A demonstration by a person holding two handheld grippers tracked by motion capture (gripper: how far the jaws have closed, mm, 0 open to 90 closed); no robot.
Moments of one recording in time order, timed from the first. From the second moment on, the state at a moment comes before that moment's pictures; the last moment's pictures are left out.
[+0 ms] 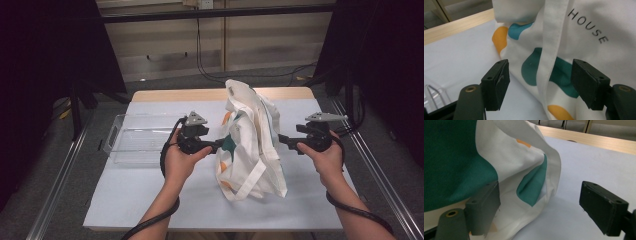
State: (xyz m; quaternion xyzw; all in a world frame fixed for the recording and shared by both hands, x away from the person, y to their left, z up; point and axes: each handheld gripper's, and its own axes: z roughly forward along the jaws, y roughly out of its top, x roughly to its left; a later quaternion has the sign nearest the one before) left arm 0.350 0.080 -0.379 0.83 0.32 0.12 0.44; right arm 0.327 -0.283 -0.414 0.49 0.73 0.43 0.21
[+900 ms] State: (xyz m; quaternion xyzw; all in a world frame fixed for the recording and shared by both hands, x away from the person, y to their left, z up) left arm 0.361 0.064 -0.375 0.84 0.33 0.09 0.43; right arm 0.358 -0.259 -0.391 0.45 0.74 0.46 0.22
